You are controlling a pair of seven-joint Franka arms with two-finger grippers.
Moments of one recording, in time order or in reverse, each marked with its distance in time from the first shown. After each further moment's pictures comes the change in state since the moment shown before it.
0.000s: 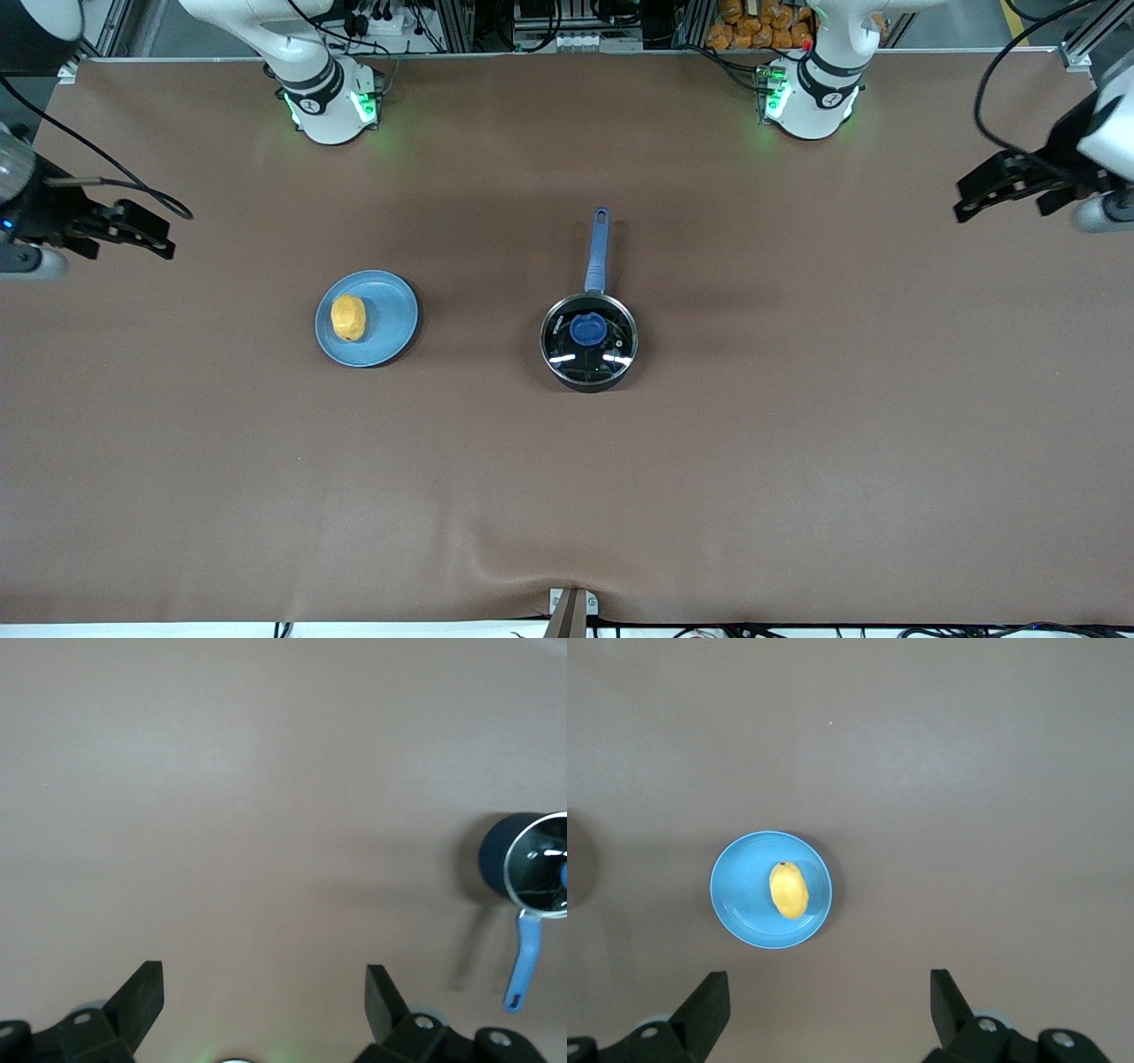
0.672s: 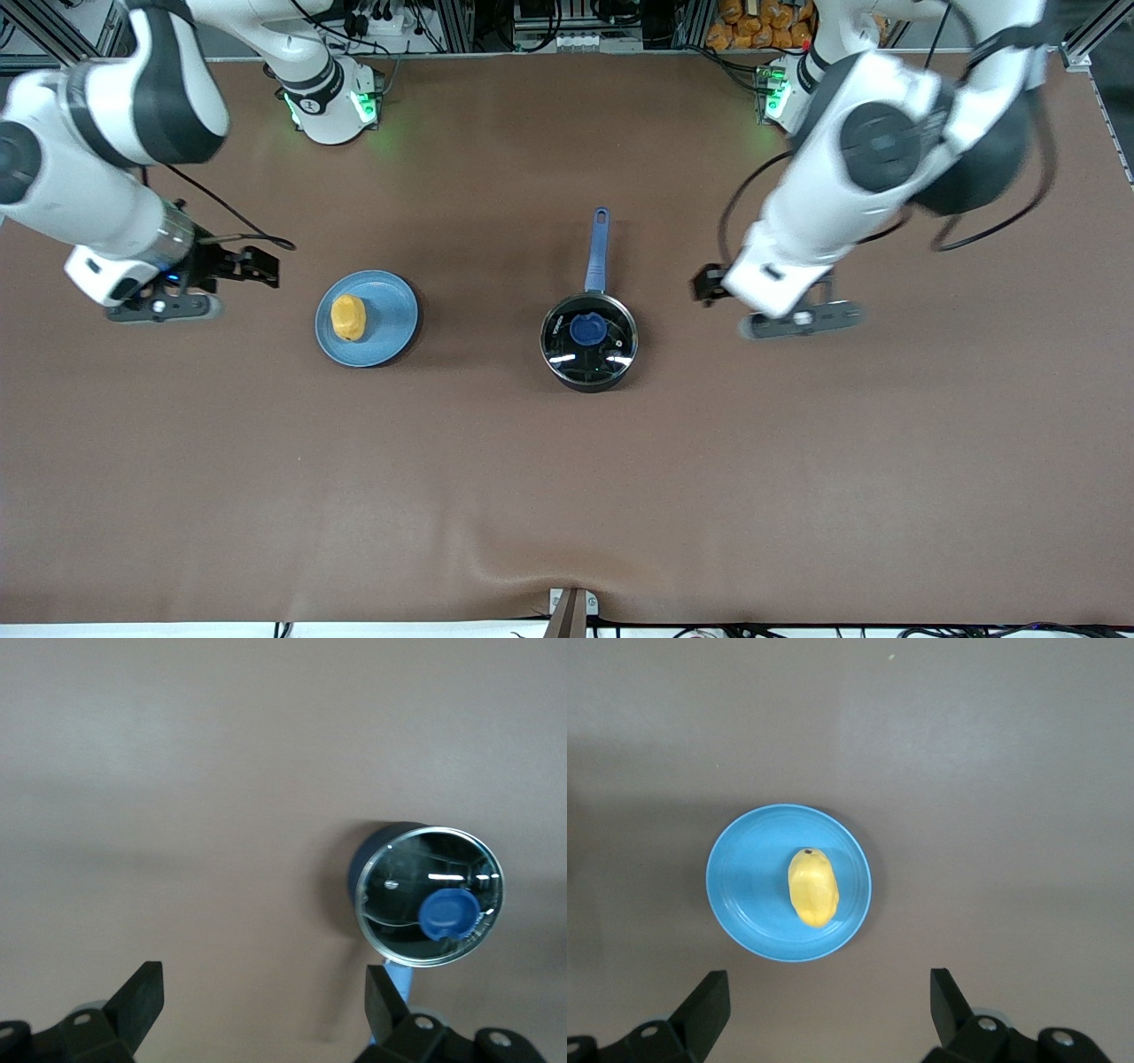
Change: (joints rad) left arm -0.349 0.353 -0.059 0.055 0.023 0.268 -0.414; right arm 0.055 0.019 0.038 -0.347 0.015 0.310 0.000
